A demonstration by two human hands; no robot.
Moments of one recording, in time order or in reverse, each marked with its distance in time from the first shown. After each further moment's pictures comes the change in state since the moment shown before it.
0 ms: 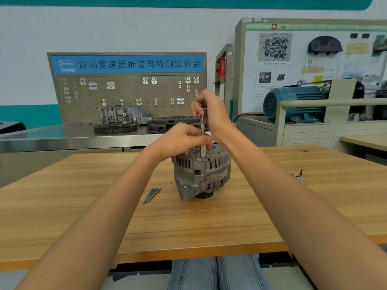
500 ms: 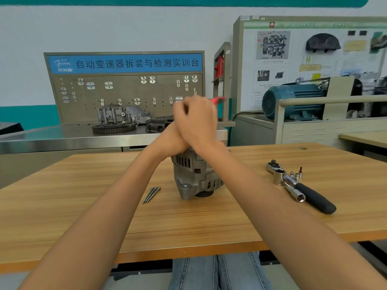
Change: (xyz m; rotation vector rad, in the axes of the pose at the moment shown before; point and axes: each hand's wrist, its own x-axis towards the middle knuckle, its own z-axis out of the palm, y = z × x) left_hand -0.002 -0.002 0.001 0.003 0.156 0.092; right_hand -0.014 0.010 0.031 -0.768 0.250 -0.267
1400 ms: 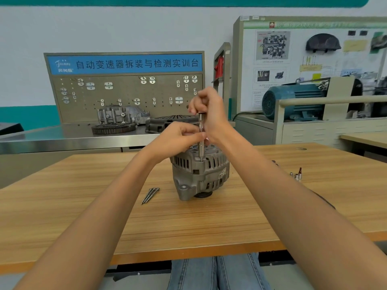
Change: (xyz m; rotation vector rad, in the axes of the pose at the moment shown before) left_hand 0.000 -0.003 0.001 -0.072 -0.102 -0.017; right_hand 0.019 0.019 -0.019 0.975 -0.193 0.317
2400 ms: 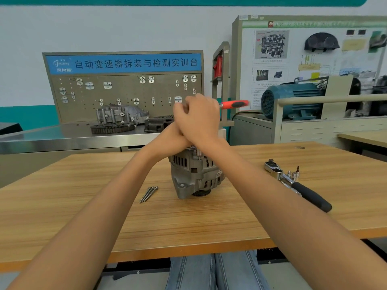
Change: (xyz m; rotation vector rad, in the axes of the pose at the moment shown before) left_hand 0.000 0.003 0.002 0.052 0.059 0.085; right_hand -0.011 0.009 0.016 -1.142 0.179 -0.378
